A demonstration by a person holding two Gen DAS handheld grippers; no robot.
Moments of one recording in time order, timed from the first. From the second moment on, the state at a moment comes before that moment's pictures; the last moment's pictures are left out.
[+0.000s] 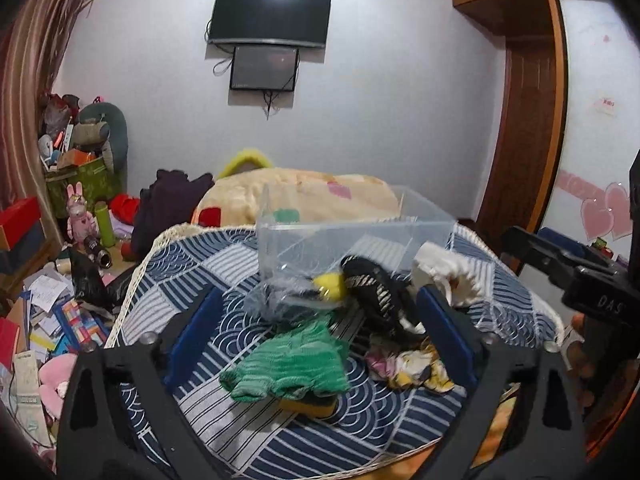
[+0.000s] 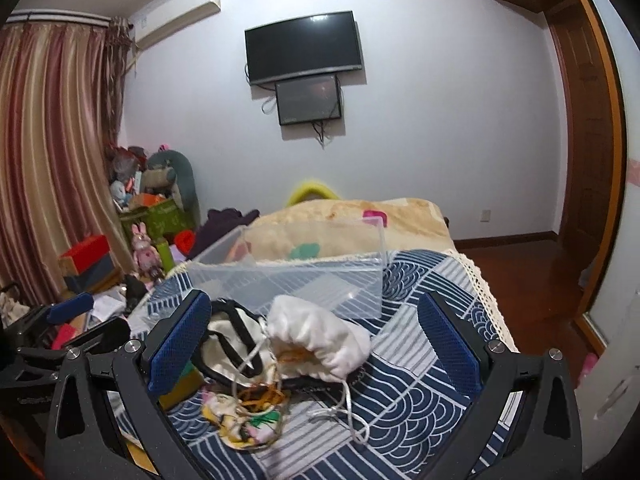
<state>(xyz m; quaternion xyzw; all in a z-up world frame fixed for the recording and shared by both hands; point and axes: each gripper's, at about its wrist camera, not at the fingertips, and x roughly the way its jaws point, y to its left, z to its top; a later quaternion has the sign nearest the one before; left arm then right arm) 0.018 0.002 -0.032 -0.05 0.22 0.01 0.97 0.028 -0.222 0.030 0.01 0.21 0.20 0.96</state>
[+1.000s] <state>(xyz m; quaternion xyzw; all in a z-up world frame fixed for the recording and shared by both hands) 0.046 0.020 -0.079 -0.09 0.31 -0.02 0.95 0.072 -0.215 -0.014 0.03 0.35 0.21 0.91</state>
